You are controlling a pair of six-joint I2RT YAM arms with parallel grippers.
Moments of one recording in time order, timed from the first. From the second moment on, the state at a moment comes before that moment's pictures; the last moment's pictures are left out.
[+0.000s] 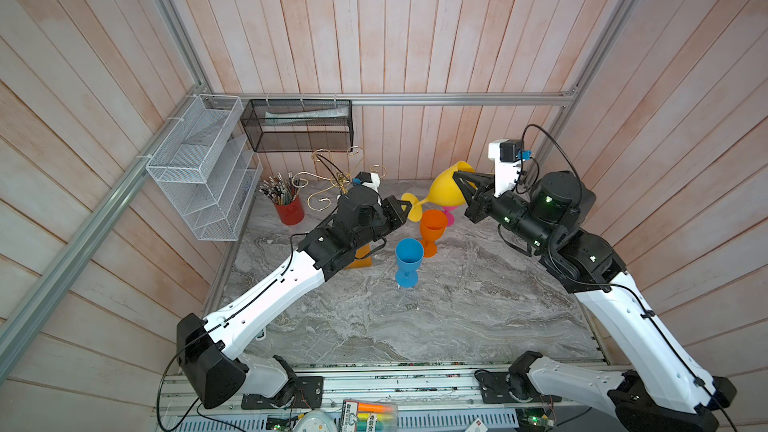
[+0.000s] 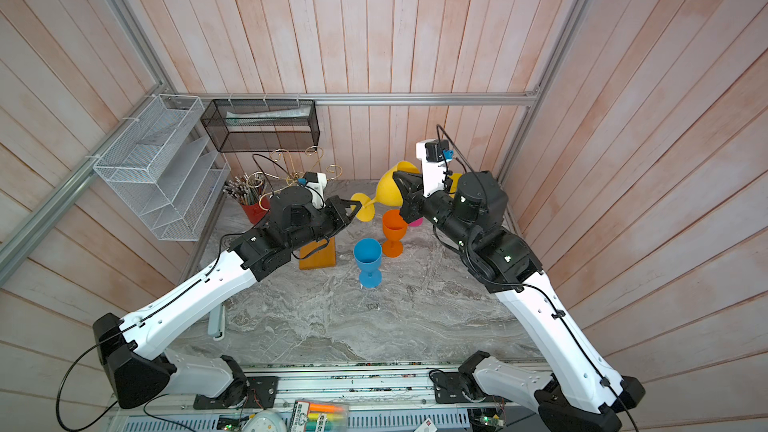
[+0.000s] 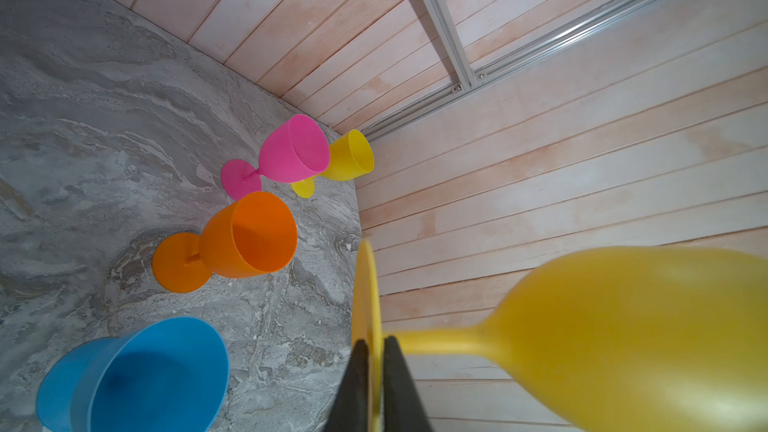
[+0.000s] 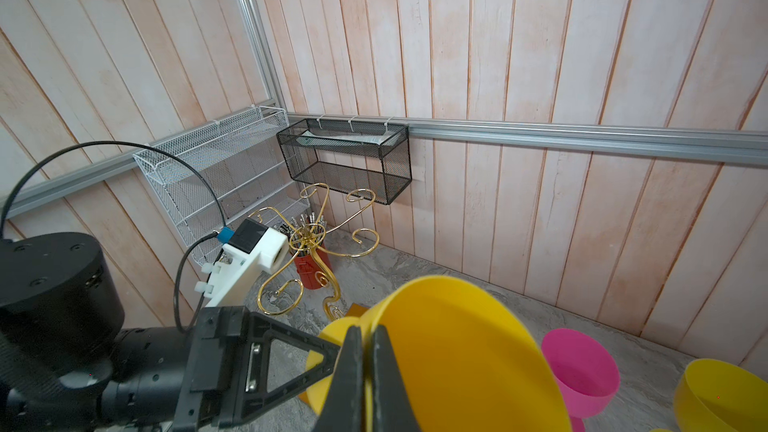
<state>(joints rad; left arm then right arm) -0.75 1.40 1.37 -0.23 0.06 -1.03 0.64 1.12 1.51 -0.43 -0.04 0.16</state>
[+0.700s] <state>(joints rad) -0.76 1.32 1.31 -0.11 0.08 -0.90 0.63 1.12 1.51 -0.64 0.28 0.14</state>
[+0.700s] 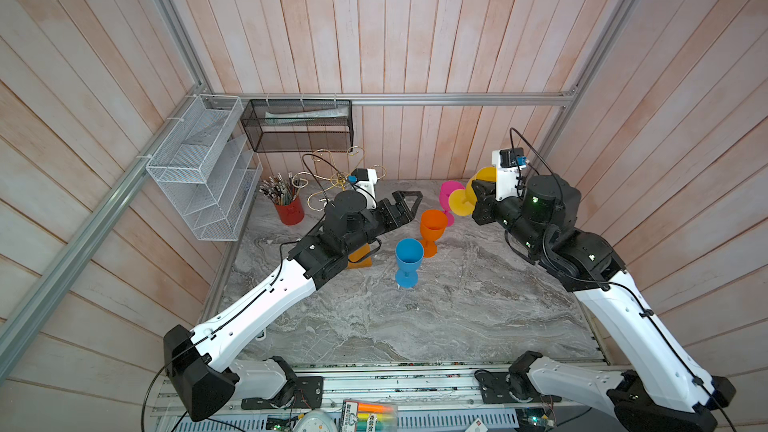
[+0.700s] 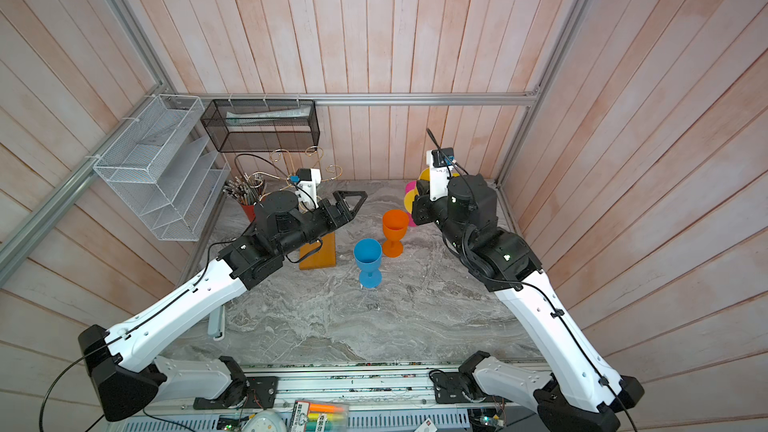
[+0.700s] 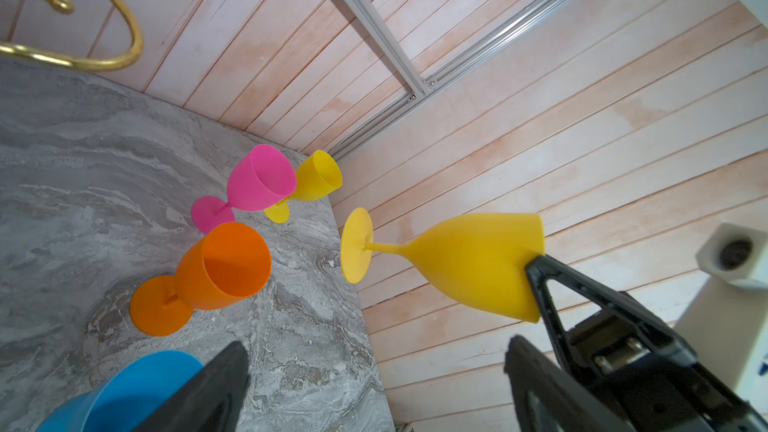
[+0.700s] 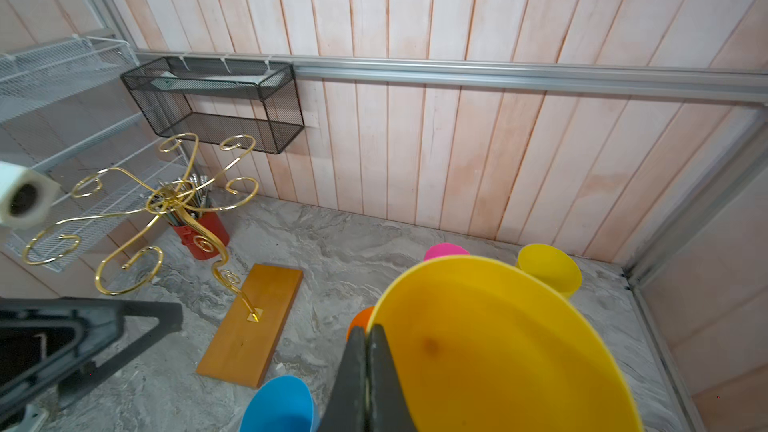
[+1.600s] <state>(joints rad) -0.94 1.32 1.39 -0.16 0.04 -0.52 0.43 1.10 0.99 -0.47 0.24 0.28</state>
